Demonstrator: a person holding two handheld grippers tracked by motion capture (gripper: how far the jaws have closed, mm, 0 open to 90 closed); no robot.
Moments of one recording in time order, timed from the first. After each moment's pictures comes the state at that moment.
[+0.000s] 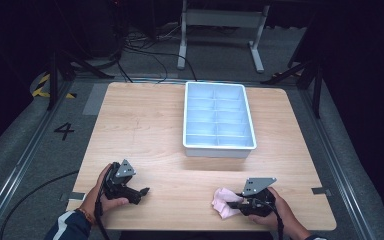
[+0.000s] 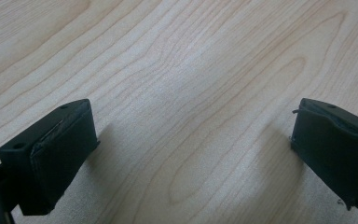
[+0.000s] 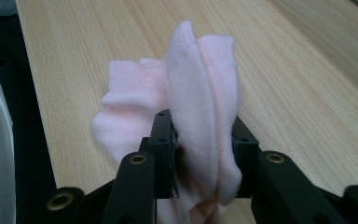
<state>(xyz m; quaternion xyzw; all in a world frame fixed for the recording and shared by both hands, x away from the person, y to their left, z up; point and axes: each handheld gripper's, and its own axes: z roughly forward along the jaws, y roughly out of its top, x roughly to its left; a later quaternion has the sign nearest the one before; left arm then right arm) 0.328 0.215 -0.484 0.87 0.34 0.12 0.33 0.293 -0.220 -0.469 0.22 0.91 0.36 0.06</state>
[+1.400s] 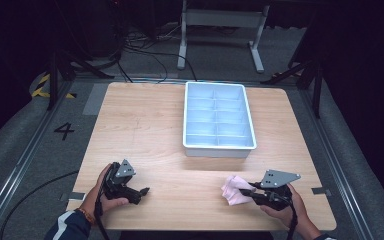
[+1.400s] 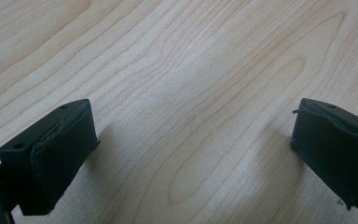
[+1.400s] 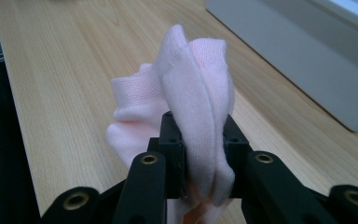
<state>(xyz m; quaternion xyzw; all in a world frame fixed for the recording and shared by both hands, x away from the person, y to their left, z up) 0.328 0.215 -0.484 0.87 0.34 0.12 0.33 0.296 -0.254 -0.438 0.24 0.87 0.41 0.12</state>
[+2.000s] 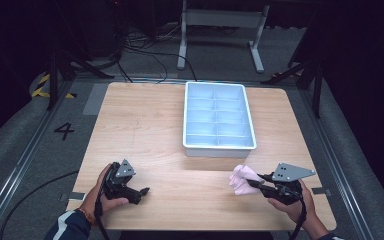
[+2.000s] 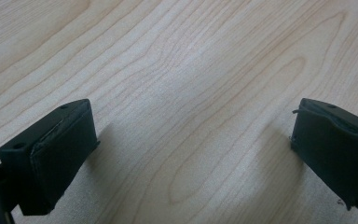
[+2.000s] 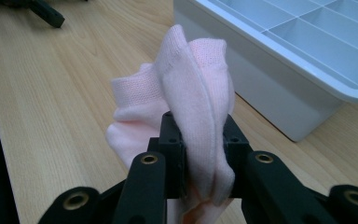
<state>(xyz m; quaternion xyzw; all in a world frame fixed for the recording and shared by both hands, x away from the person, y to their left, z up) 0.328 0.215 -0.484 0.87 0.34 0.12 0.33 0.300 -0.272 -0.417 0.26 0.84 0.44 0.16</state>
